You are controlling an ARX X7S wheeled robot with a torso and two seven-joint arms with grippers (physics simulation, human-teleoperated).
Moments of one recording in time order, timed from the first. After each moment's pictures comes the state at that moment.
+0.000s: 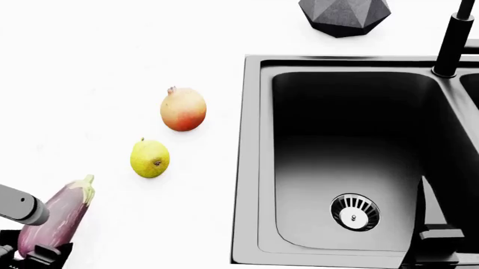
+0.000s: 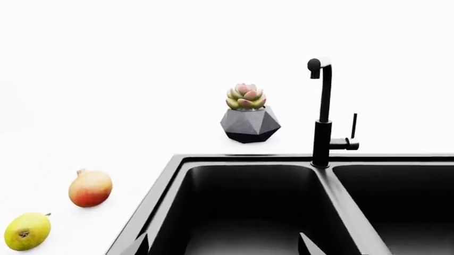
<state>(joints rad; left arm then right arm) -0.66 -0.82 0.32 0.36 -1.47 -1.18 -0.60 0.06 0.80 0.61 -0.79 1.31 0.90 0.35</state>
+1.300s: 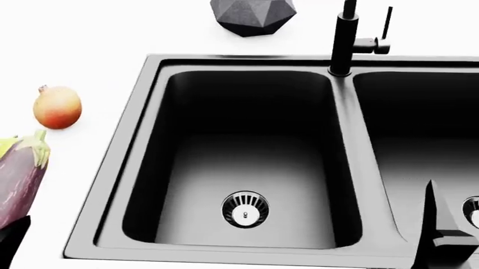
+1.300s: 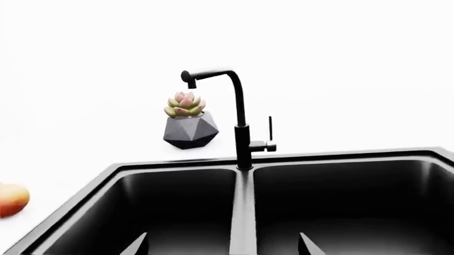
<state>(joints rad) -0.45 -1.02 -0.03 0.67 -1.69 -1.01 -0.62 0.00 0.79 0.69 -0.80 1.38 0.88 0.37</state>
